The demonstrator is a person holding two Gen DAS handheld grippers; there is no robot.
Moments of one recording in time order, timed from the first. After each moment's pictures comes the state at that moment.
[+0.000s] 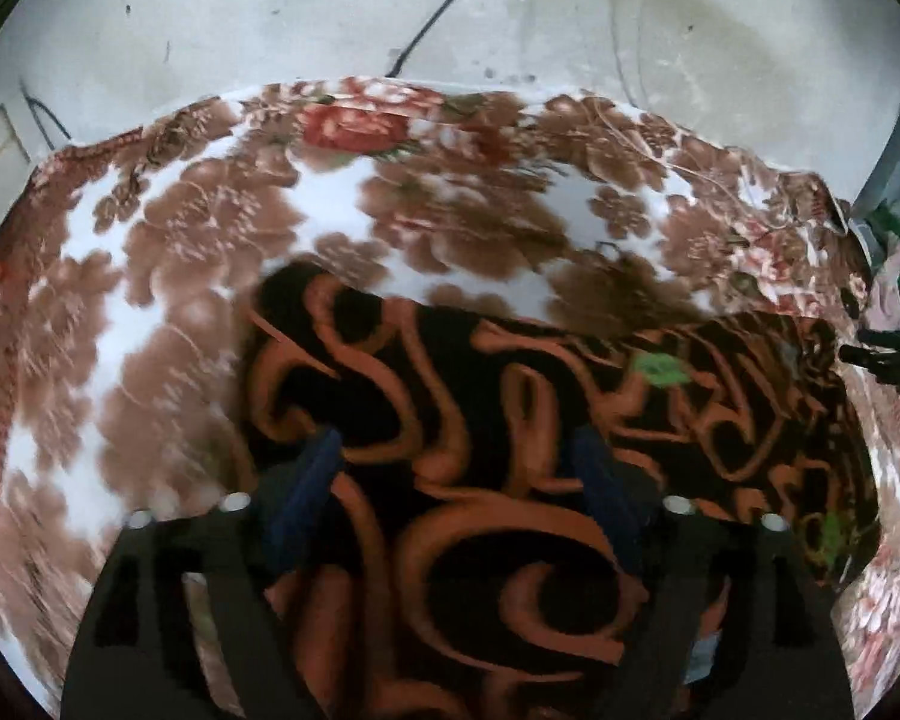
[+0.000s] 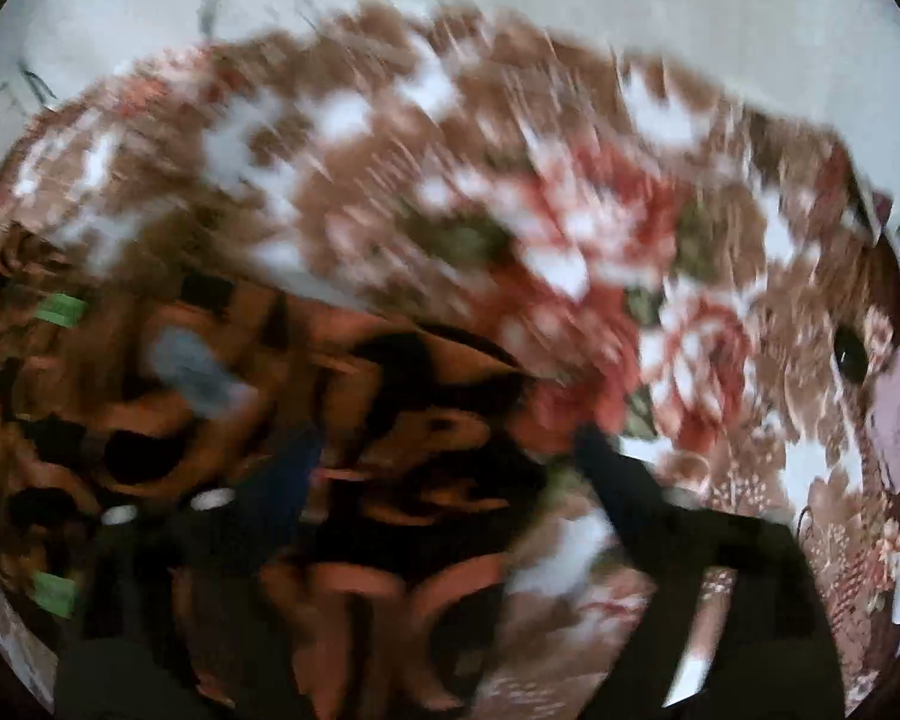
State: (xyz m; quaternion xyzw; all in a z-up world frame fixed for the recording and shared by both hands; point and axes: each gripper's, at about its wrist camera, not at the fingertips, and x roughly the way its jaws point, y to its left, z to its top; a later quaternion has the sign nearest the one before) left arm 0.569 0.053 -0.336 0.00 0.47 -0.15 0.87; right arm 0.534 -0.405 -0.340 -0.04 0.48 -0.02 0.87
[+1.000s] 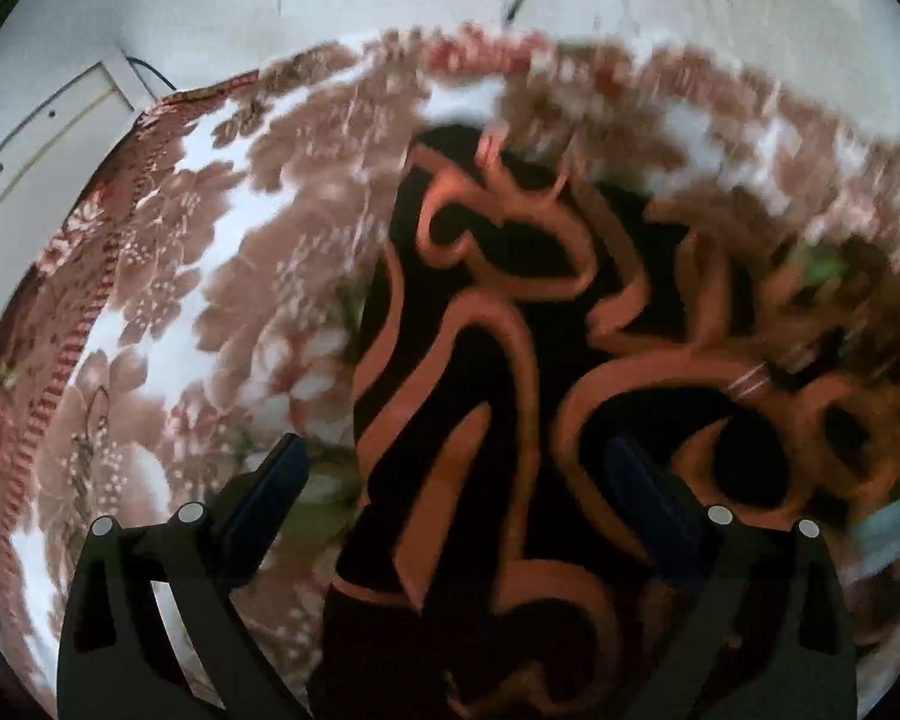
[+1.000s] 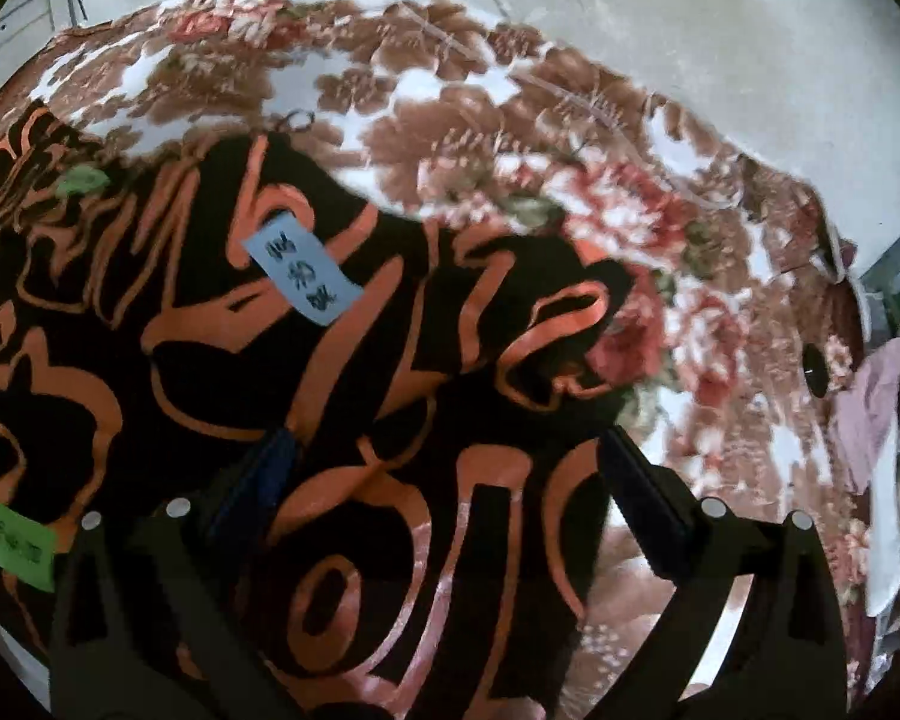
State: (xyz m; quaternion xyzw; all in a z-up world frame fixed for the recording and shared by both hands) left arm 0.520 0.109 -0.371 0.03 0.48 -0.04 0.88; right arm 0.479 -0.336 -0.386 -0.14 0.46 -0.06 0.88
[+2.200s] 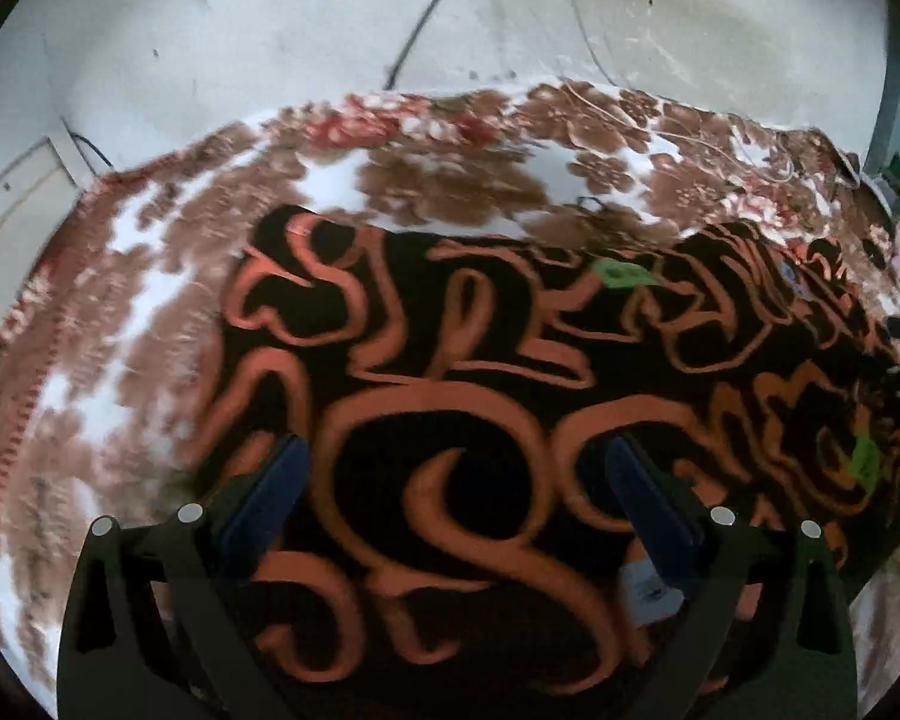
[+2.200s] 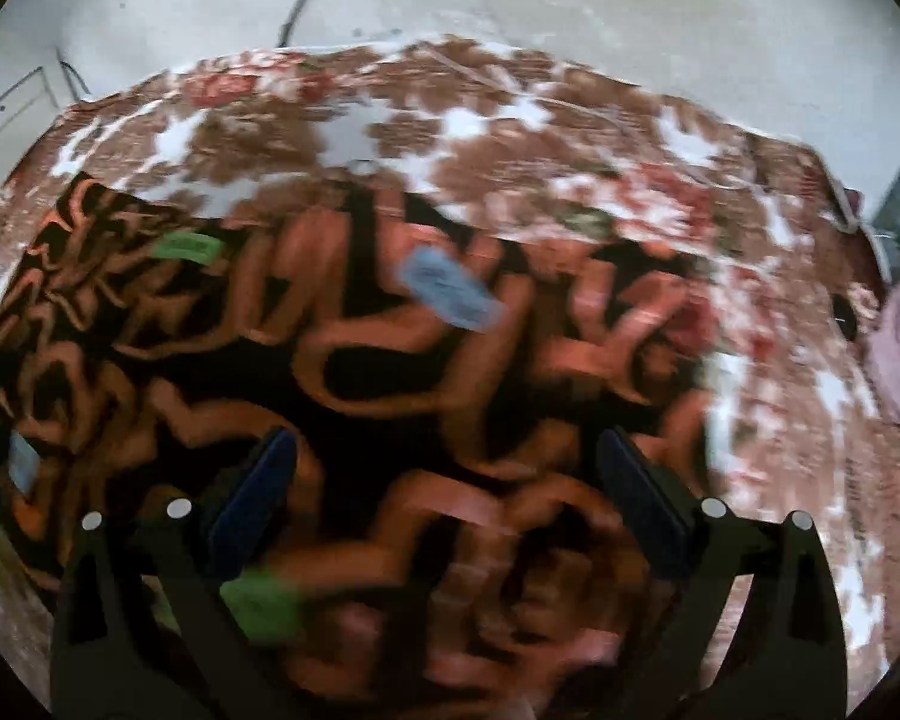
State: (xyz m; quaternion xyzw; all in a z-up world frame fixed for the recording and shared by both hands) left arm 0.489 0.021 -0.360 0.05 0.43 -0.11 0.89; right arm 0.464 -0.270 -0.379 -0.04 0.44 -0.03 0.90
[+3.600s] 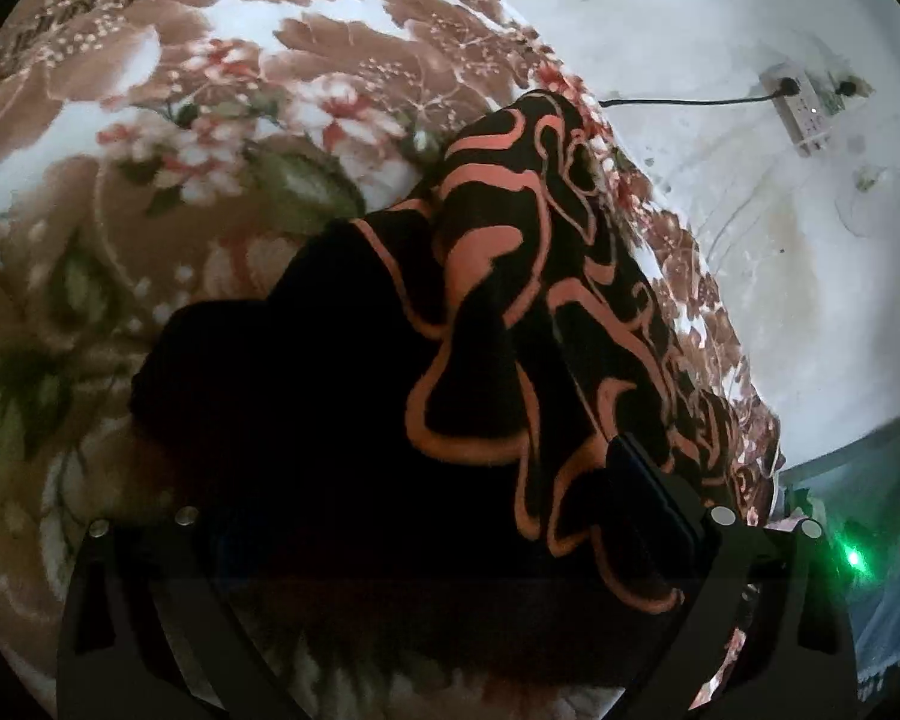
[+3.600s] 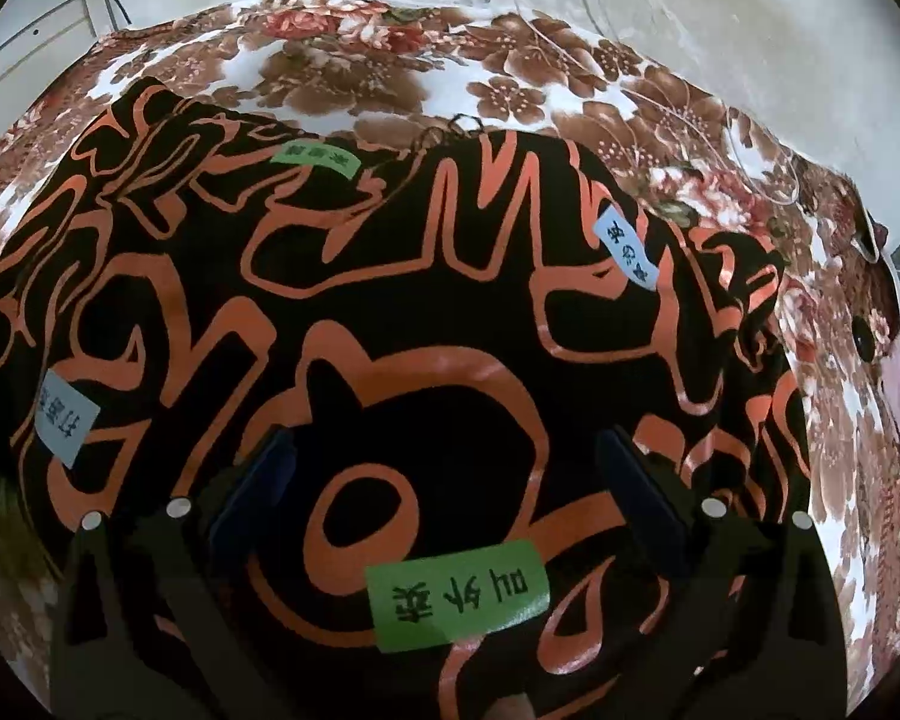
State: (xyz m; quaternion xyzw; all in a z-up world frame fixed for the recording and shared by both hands) left arm 0.435 0.164 -0.438 -0.37 0.45 -0.06 0.81; right arm 0.446 -0.196 -0.406 -0.09 0.47 -0.03 0.88
